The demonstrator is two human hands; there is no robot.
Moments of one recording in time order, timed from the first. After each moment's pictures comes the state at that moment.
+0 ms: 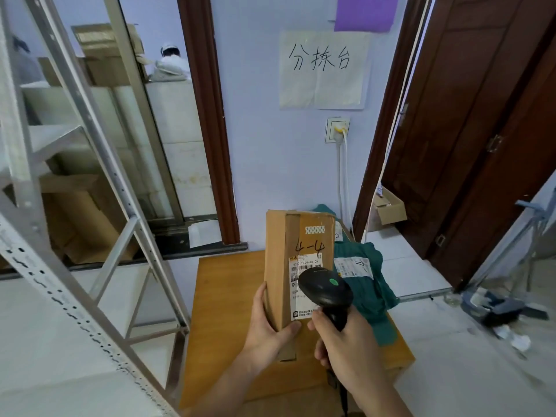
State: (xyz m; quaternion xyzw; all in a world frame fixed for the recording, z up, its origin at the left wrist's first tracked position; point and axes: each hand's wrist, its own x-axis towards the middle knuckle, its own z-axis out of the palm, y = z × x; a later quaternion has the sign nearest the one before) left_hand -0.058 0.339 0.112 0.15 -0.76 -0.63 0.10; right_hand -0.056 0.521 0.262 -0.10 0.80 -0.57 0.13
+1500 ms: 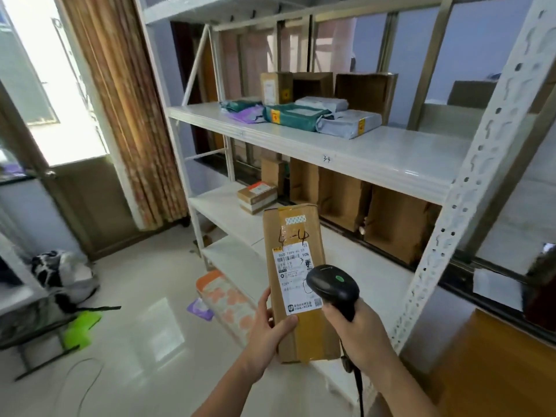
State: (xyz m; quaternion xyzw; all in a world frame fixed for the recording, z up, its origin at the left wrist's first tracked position) left_hand 0.444 0.052 0.142 0.44 -0.50 -0.64 0.39; right_hand 0.273 0.141 0.266 -0.50 0.67 -0.43 0.33
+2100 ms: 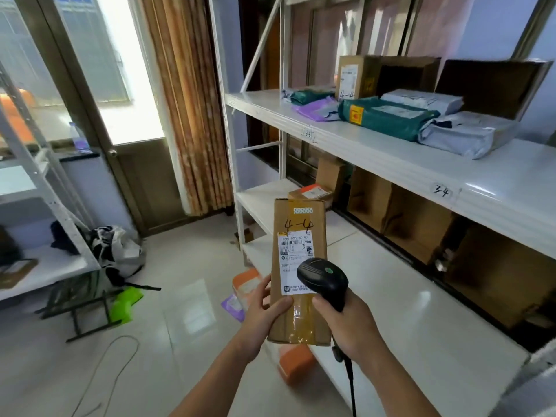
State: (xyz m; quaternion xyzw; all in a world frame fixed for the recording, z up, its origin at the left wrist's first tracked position) left_hand 0.540 -0.141 0.147 0.50 -0.44 -0.59 0.45; right_hand 0.354 -0.089 0.260 -0.56 0.62 -0.38 0.40
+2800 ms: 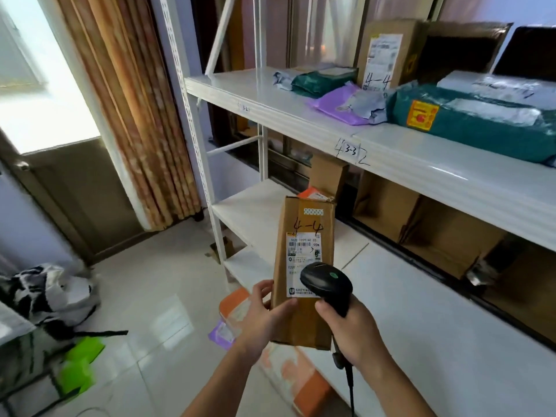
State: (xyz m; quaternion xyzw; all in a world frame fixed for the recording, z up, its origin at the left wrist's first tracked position) left_hand 0.639 -0.423 0.121 0.51 -0.49 -0.60 0.37; right_hand 0.472 -0.347 0.223 -0.48 0.69 -0.38 0.38
